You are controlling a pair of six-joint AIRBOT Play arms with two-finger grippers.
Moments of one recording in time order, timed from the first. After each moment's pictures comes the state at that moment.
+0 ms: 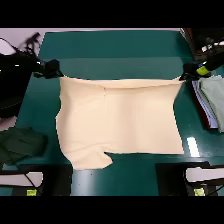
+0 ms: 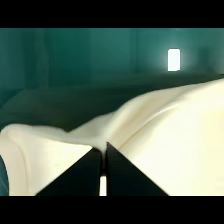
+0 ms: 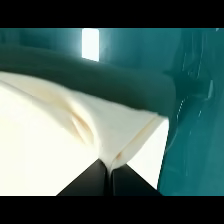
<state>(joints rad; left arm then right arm) 0.04 -1.51 1.56 1.08 -1.19 -1.49 -0.18 -1.56 1.67 -1.24 1.49 1.46</state>
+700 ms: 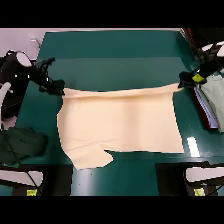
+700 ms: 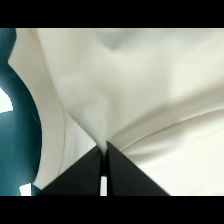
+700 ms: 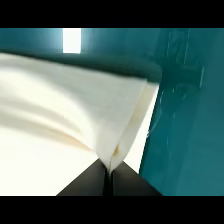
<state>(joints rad) 0.04 -1.53 1.39 1.22 -1.33 -1.42 -0.19 -1.53 1.53 -1.32 1.49 1.41</state>
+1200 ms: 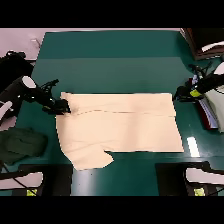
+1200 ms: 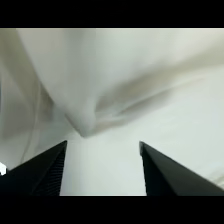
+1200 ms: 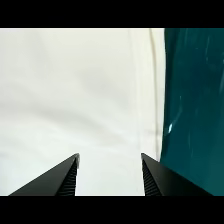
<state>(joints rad) 0.03 -1.36 1.04 1.17 -1.27 -1.43 -0.23 -1.35 1.23 -1.23 1.38 1.40</state>
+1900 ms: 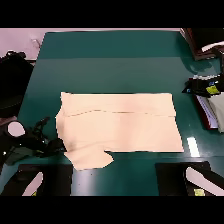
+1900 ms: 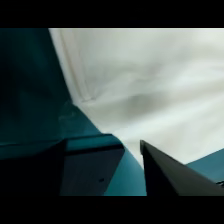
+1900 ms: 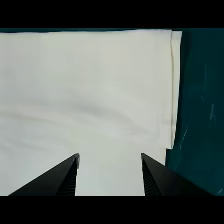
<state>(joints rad) 0.03 -0.68 0.38 1.17 -1.41 -1.66 -0.27 -1.09 1.21 -1.17 1.41 1.39</state>
